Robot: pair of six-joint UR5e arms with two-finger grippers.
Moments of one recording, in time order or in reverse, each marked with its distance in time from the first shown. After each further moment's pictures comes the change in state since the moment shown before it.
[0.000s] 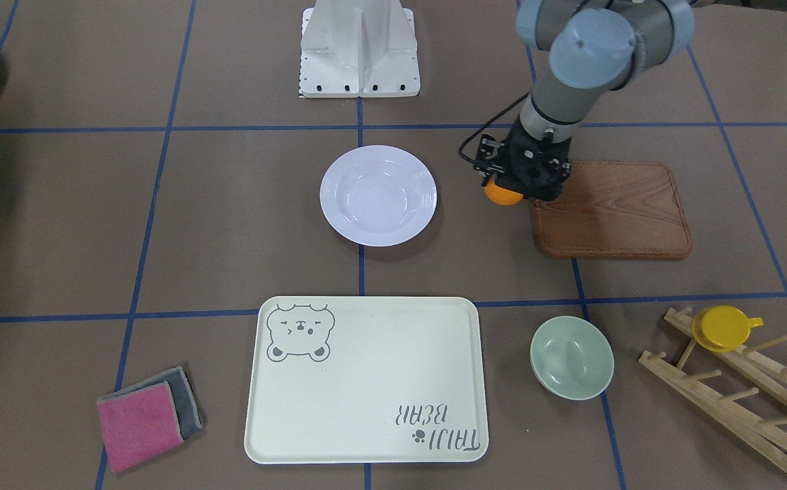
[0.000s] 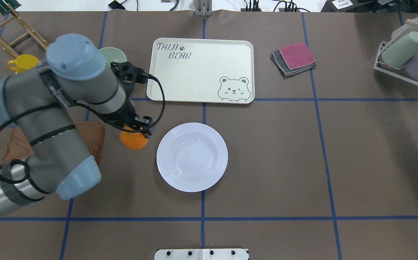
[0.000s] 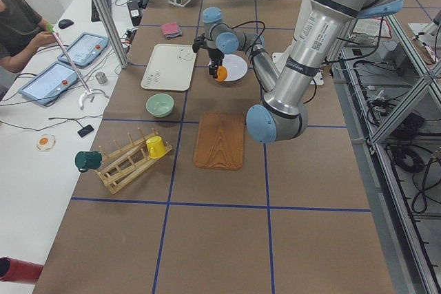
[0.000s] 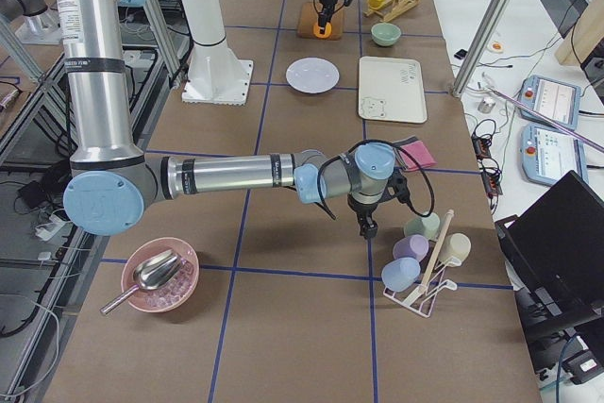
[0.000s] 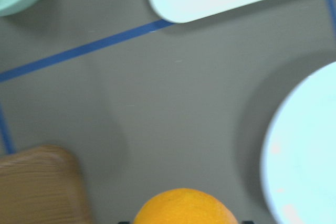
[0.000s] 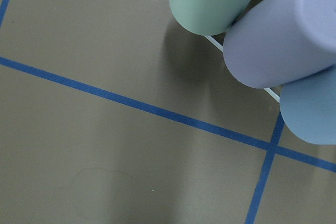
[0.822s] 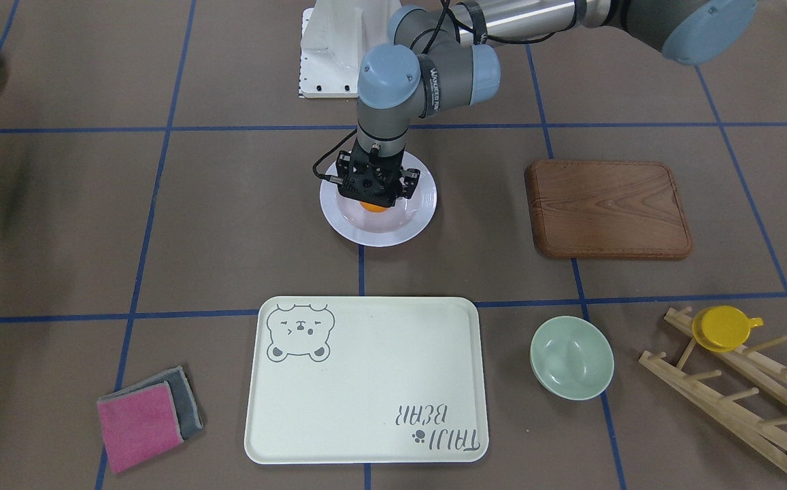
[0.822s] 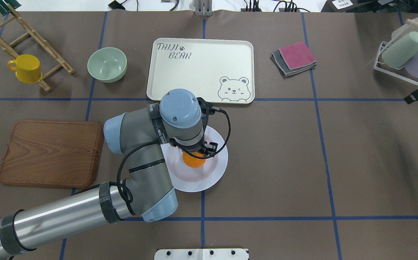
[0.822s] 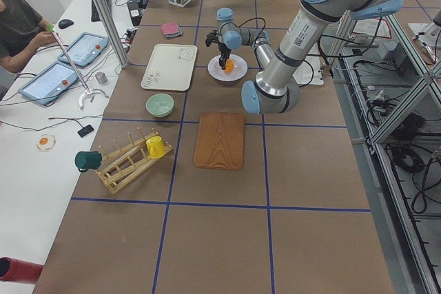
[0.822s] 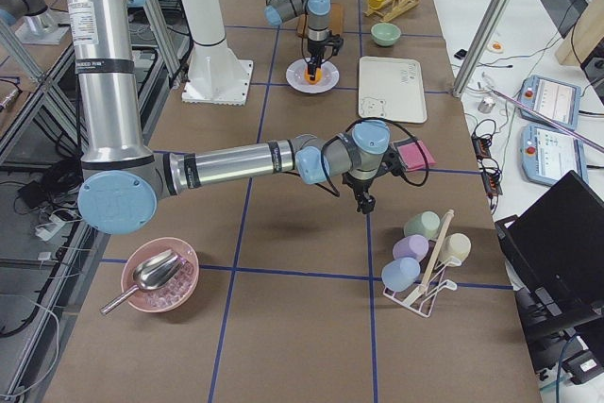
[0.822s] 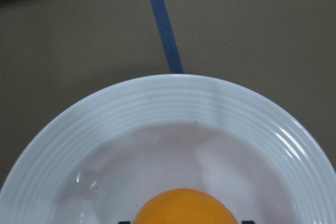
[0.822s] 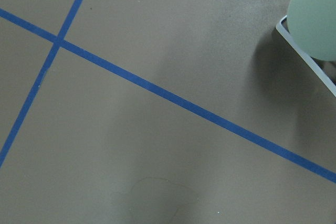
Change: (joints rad) left arm 0.180 -0.210 0.357 -0.222 0.156 -0.148; right arm -0.080 0.005 0.074 0.003 0.001 0.004
